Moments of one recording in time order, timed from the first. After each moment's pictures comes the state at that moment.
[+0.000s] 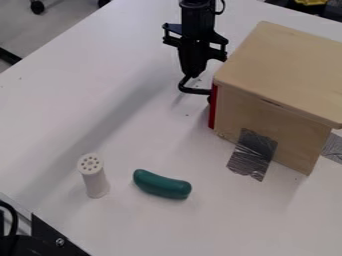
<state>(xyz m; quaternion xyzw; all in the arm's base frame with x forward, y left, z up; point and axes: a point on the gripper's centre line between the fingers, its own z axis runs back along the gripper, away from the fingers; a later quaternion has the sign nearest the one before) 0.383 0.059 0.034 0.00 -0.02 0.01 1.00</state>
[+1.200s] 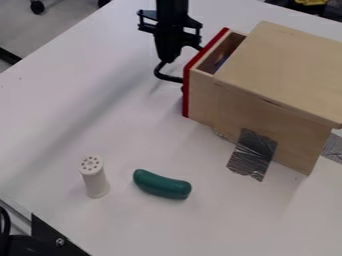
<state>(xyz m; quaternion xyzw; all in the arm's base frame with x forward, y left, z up) 0.382 0.108 0.048 0.01 -0.02 0.06 1.00</state>
